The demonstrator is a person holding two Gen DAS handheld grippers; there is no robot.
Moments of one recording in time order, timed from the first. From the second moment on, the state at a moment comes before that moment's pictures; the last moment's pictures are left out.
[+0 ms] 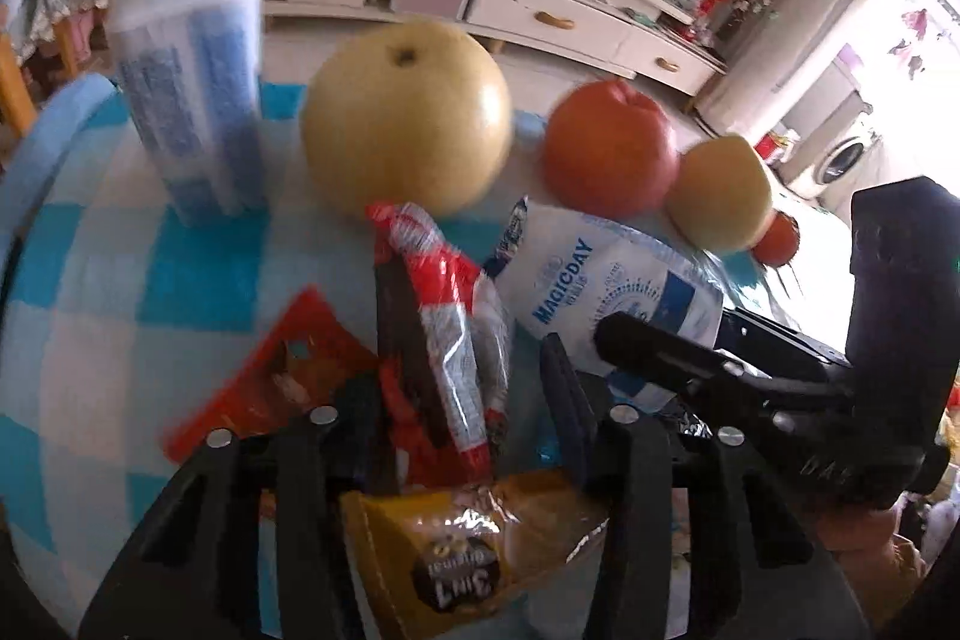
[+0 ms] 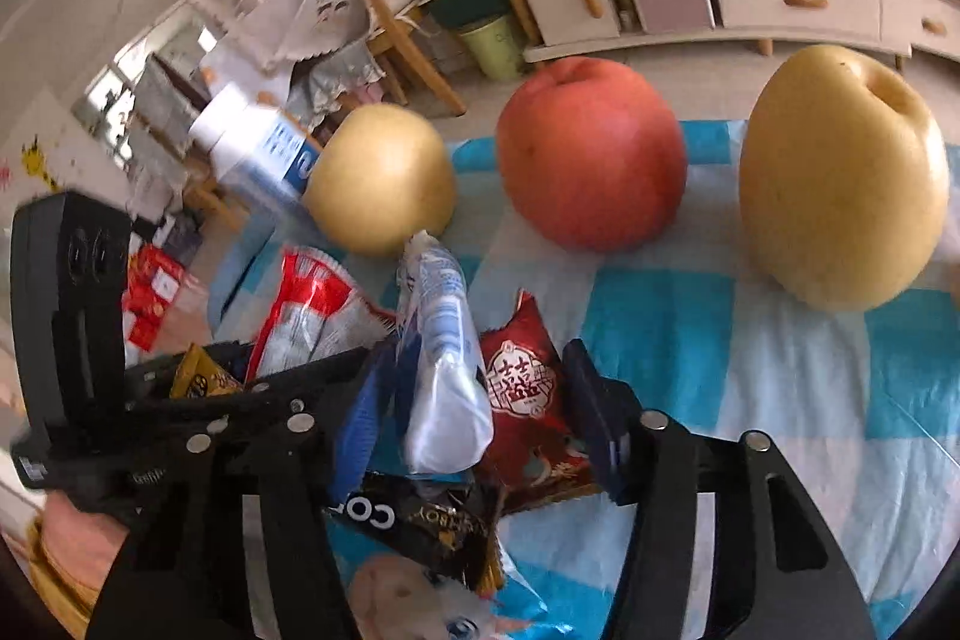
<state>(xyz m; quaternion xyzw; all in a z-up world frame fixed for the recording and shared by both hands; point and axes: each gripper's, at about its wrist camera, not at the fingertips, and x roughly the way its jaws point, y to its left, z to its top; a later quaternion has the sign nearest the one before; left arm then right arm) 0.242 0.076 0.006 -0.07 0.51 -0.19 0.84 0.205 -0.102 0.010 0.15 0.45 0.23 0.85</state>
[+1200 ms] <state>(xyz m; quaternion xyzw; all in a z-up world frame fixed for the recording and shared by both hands) 0.134 0.110 0.048 -0.07 0.44 -0.12 0.89 -0.025 -0.148 0.063 0.09 0.35 0.19 0.91</state>
